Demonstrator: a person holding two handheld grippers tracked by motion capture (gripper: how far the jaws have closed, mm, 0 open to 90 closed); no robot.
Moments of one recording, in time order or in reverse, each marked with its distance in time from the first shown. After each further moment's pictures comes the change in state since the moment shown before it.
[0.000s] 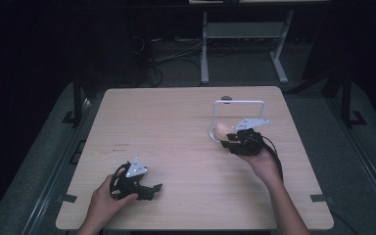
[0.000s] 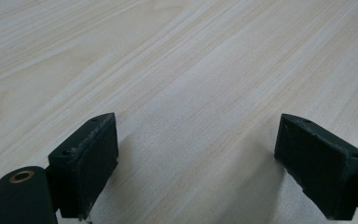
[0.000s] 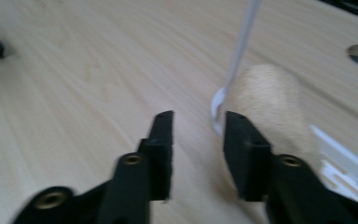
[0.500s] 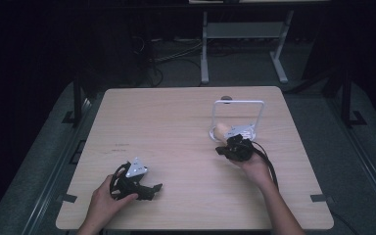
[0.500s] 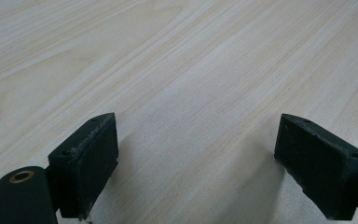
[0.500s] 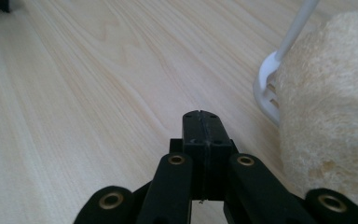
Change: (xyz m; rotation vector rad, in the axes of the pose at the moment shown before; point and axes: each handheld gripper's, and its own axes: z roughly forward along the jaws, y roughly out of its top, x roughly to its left) left arm 0.000 0.000 0.000 0.000 0.000 -0.001; right arm 0.010 -0.013 0.033 0.118 0.092 -0.027
